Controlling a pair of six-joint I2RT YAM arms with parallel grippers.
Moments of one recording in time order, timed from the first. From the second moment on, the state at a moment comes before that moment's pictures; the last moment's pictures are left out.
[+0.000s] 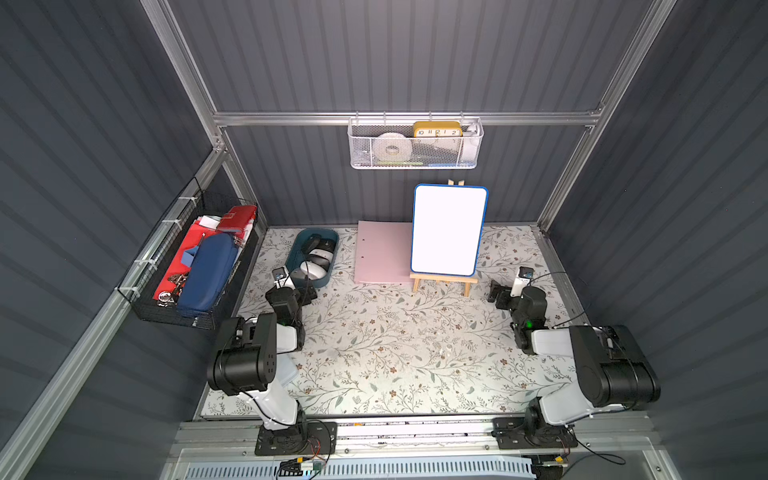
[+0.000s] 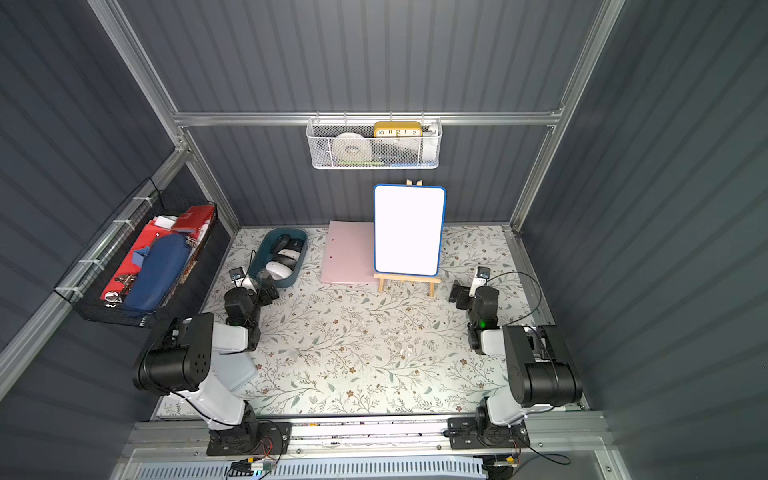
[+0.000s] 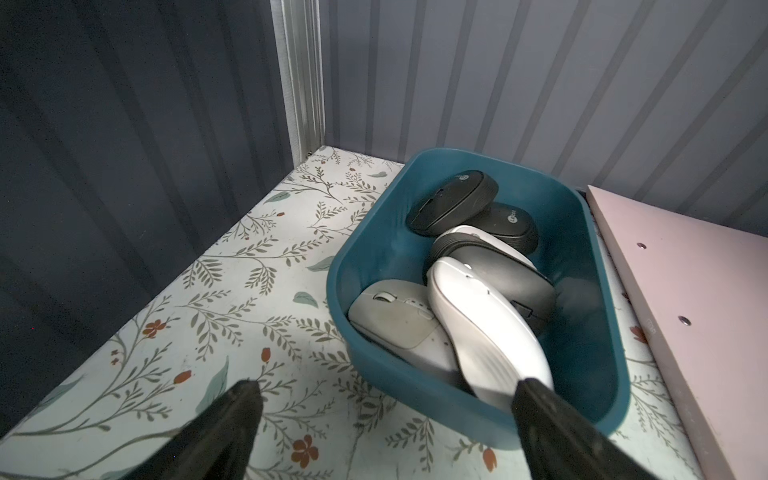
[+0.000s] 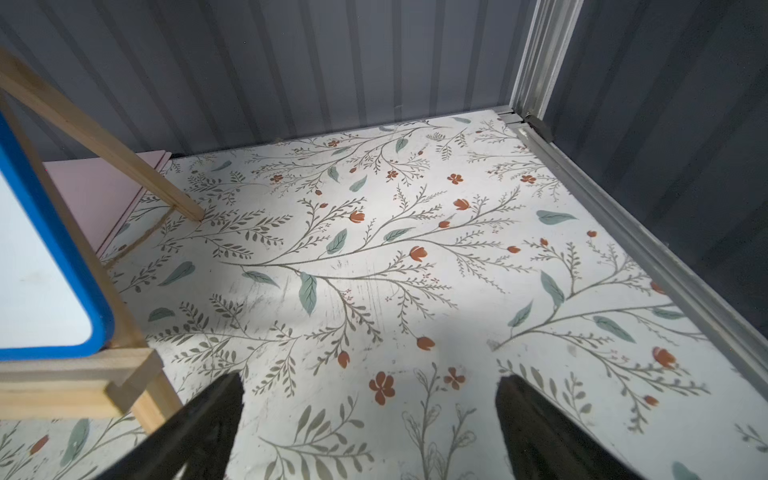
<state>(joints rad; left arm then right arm) 0.07 1.70 0.47 0.98 -0.09 -0.10 -0.01 1.55 0.40 0.82 0.07 0.11</state>
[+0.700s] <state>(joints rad) 0.07 1.68 0.46 0.97 -0.09 -0.09 -0.01 1.54 0.37 0.85 0.04 0.10</state>
